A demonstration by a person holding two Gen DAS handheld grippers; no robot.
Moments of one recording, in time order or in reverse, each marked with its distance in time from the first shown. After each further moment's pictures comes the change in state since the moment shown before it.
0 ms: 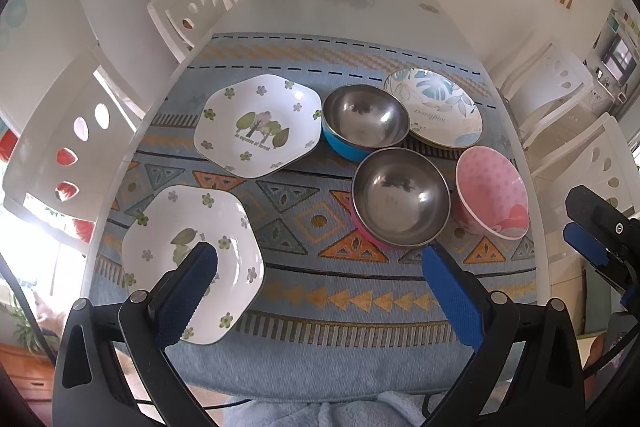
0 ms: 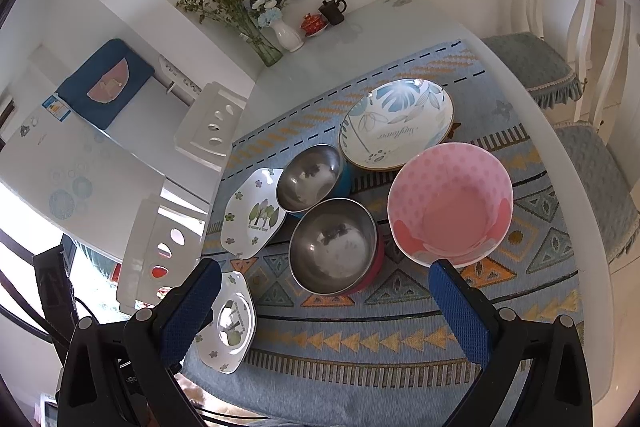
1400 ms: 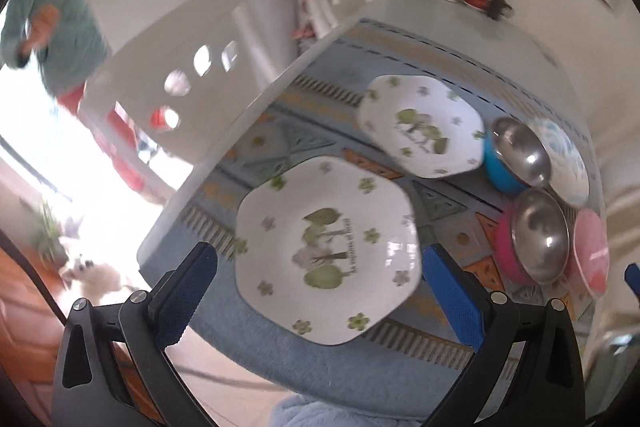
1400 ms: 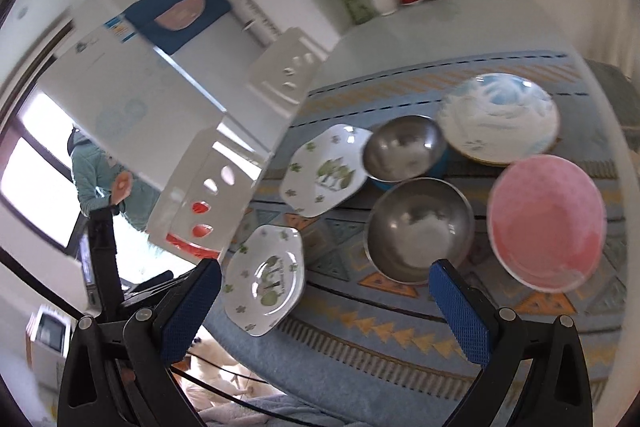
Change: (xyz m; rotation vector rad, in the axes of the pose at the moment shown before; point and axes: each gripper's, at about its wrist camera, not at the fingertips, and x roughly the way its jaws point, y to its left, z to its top) left arm 0.009 0.133 -0.031 -0.345 -0.007 0.246; right arm 0.041 0.056 -0.009 -0.261 0.141 0.209
